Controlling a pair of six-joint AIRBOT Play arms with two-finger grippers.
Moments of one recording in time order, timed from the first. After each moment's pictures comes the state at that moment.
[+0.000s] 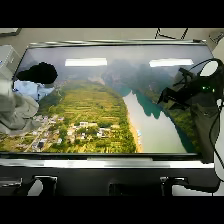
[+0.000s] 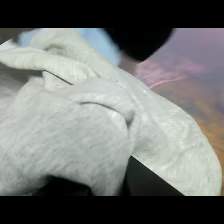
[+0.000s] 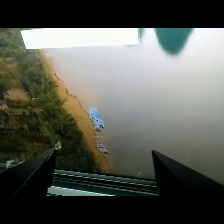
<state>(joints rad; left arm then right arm) 0.42 -0.82 1.23 1.28 -1.05 -1.58 -0.10 -1.49 1.53 -1.22 1.61 1.66</state>
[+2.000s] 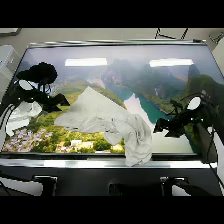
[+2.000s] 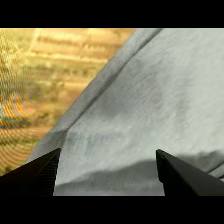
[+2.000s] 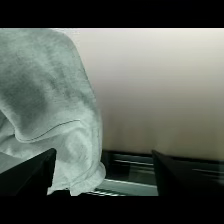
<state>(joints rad) 0.10 -1.68 1.38 1.09 -1.22 -1.56 -0.10 -1.30 0.94 -1.24 1.40 1.56</state>
